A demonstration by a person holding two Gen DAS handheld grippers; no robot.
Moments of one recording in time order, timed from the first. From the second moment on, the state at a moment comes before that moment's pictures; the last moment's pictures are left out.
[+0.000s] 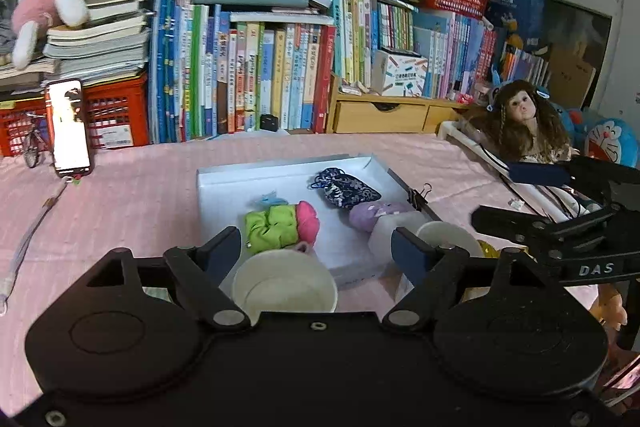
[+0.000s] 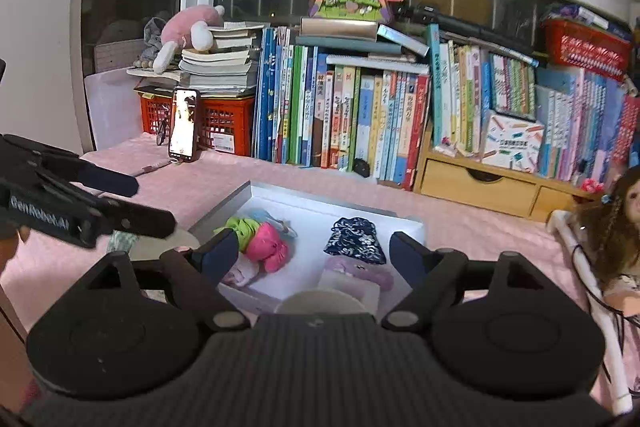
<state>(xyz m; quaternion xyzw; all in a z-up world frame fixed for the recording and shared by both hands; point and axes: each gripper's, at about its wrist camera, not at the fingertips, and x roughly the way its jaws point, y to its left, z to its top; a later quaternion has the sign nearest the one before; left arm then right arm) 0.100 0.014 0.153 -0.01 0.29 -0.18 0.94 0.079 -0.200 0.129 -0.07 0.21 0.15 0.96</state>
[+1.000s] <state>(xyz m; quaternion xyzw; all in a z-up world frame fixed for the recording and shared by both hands) 0.042 0.093 0.068 -0.04 0.25 -0.02 0.97 0.003 -0.234 0.046 -0.07 0.19 0.07 0.98</state>
